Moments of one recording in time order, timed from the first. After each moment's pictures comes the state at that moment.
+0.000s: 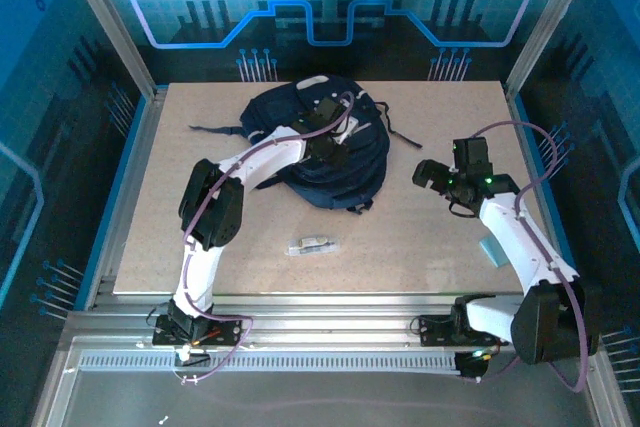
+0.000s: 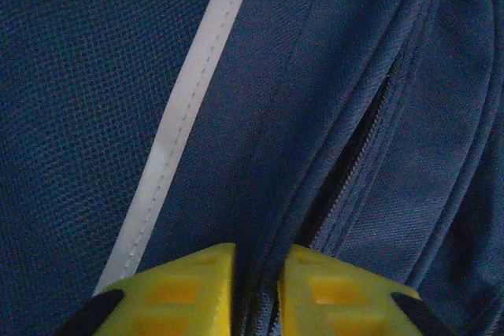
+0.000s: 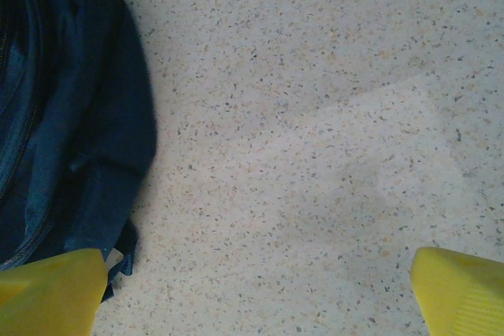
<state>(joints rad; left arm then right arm) -0.57 2.12 1.80 -0.70 -0.01 -0.04 0.09 1.20 0.90 -0.65 -0.01 0.52</state>
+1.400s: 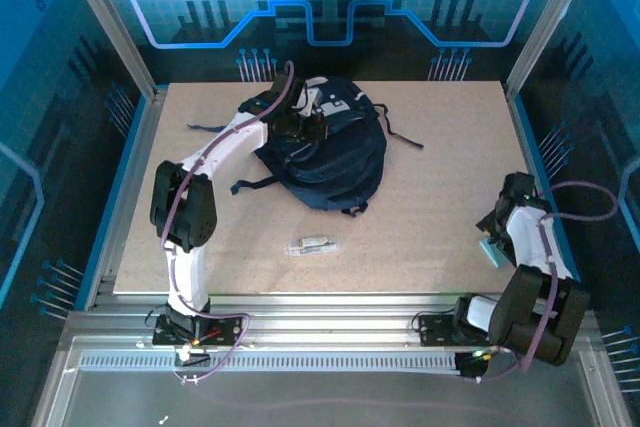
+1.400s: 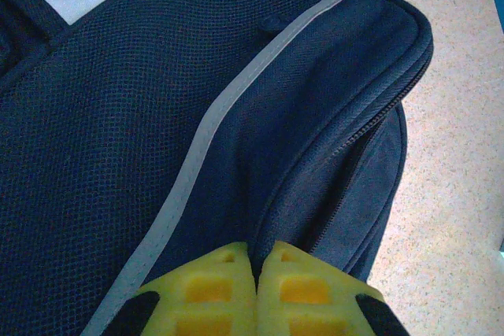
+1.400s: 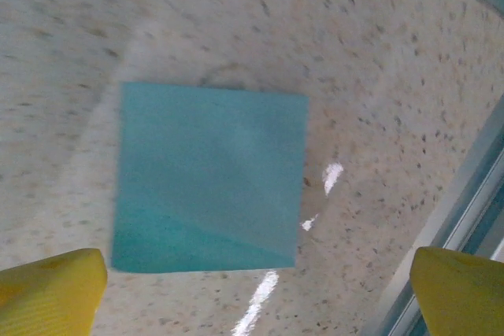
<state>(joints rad) -0.39 1.99 1.75 -0.64 0.34 -0.36 -0.40 1.20 0.70 -0.90 0.30 0.67</state>
